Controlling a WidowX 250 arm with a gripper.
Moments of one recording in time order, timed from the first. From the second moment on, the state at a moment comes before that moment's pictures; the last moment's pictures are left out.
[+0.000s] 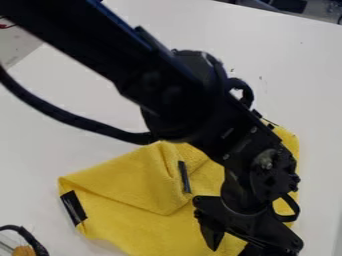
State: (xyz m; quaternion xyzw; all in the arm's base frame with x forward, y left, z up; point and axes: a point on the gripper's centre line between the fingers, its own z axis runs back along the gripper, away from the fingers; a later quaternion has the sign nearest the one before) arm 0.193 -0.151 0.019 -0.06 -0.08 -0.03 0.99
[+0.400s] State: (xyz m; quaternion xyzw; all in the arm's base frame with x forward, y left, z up) arm 0.196 -0.133 0.021 -0.03 -0.06 -0.05 1.00
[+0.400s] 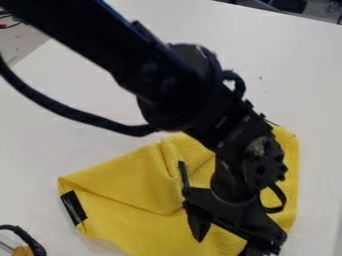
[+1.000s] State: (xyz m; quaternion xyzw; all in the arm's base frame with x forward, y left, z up) arm 0.219 -0.085 0.037 -0.04 -0.09 -0.03 0.99
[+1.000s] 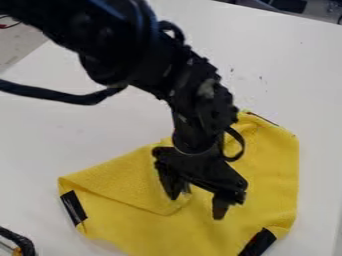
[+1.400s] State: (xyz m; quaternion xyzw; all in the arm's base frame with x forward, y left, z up) arm 0.237 -0.047 0.009 -0.08 -0.08 -0.04 0.99
